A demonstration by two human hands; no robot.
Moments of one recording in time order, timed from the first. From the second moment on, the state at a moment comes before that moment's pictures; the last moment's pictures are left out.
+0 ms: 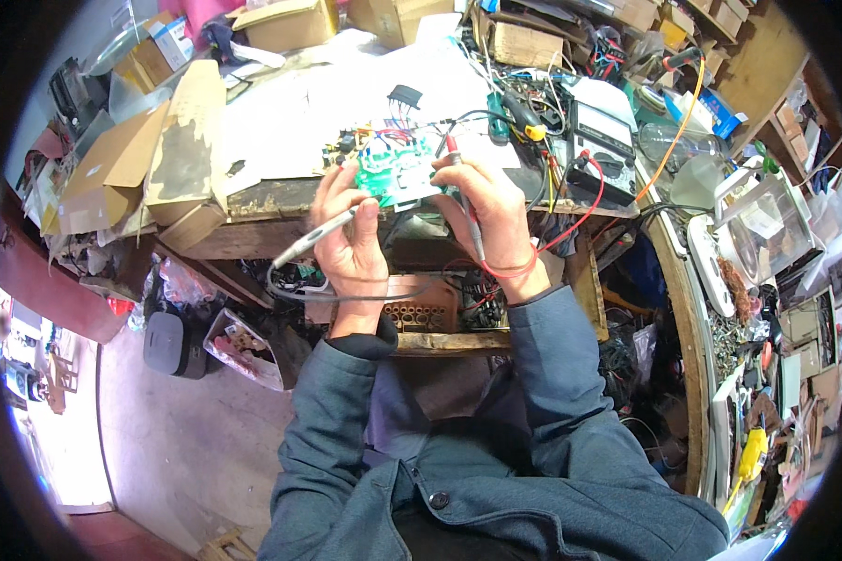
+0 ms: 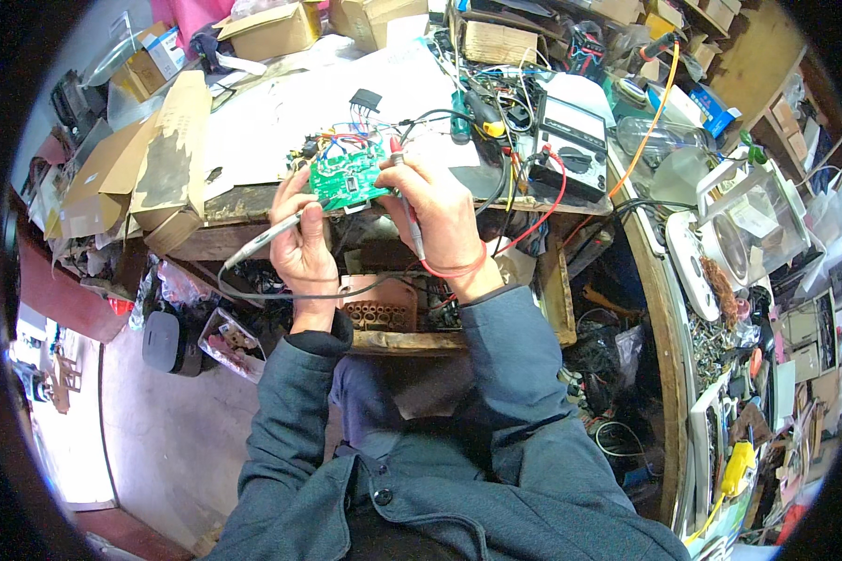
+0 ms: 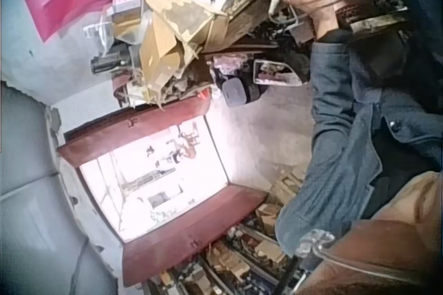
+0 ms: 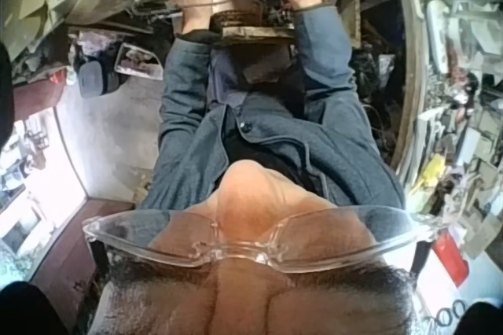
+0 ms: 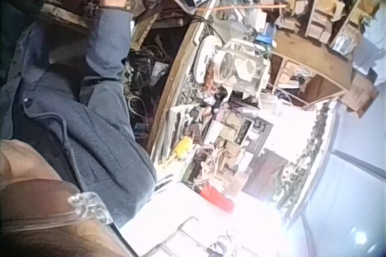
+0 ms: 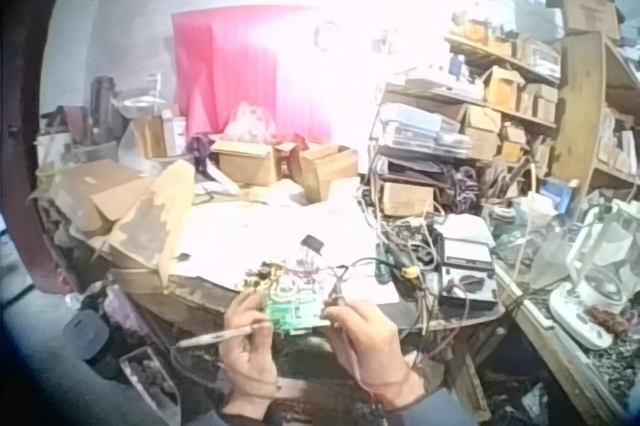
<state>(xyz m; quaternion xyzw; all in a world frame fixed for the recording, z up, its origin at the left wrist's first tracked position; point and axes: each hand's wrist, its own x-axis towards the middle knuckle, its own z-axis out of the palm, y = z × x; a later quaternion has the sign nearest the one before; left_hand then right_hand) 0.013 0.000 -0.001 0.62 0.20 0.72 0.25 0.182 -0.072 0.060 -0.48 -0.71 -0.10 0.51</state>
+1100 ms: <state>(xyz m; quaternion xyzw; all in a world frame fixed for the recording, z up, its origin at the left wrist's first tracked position) 0.003 -0.011 -0.004 0.66 0.17 0.69 0.23 0.173 -0.090 0.045 -0.44 -0.66 0.04 0.60</state>
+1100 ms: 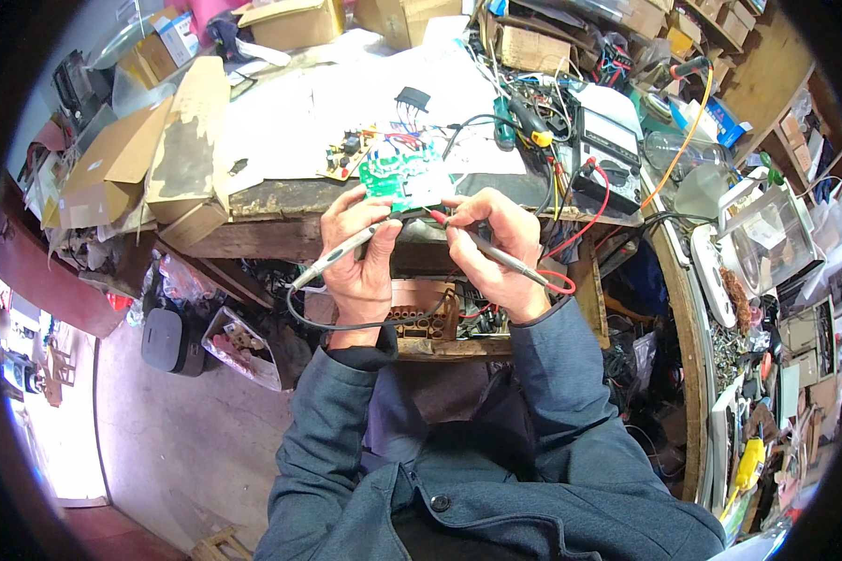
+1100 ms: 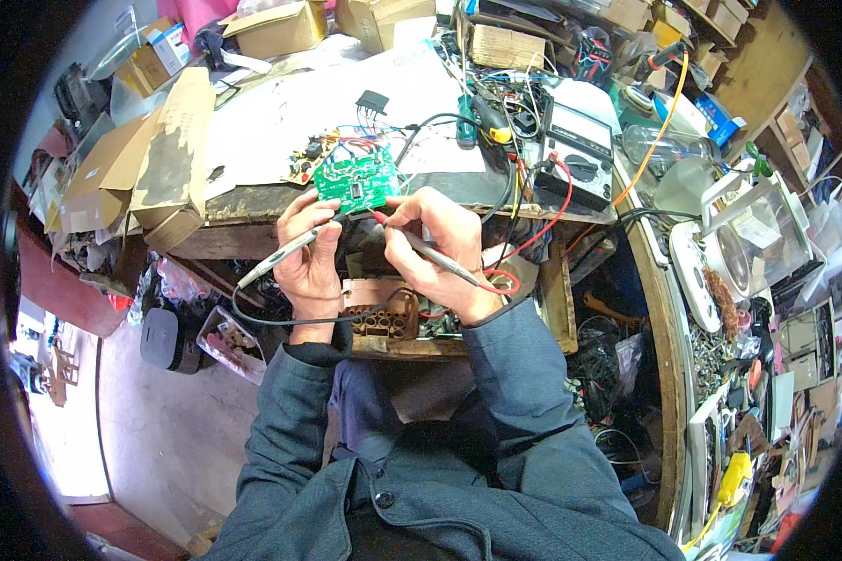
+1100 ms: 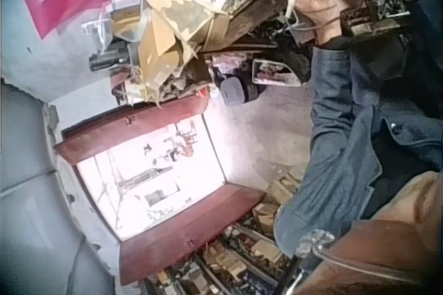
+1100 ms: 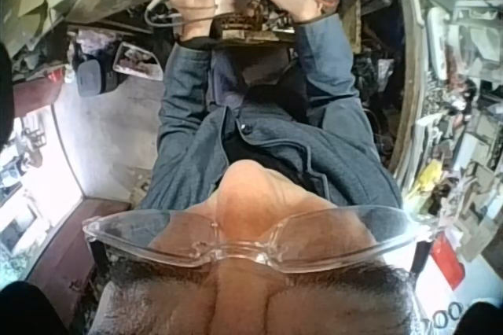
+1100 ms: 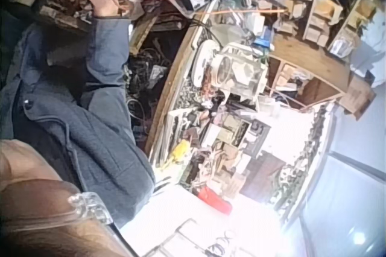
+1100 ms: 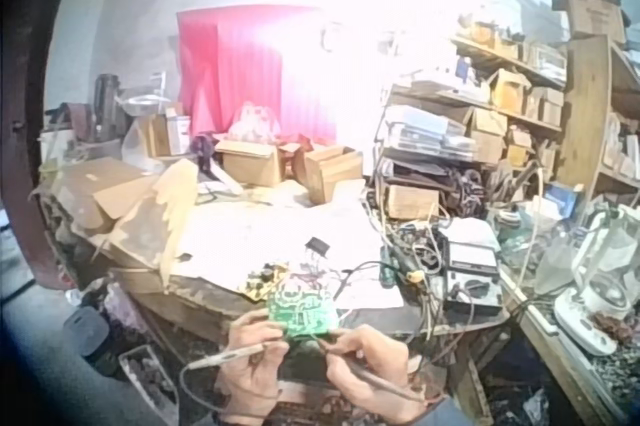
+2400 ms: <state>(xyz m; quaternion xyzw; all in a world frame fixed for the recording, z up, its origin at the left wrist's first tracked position) 0.004 -0.013 -0.007 0.58 0.15 0.73 0.32 0.168 -0.092 0.049 -0.44 -0.68 0.02 0.59</state>
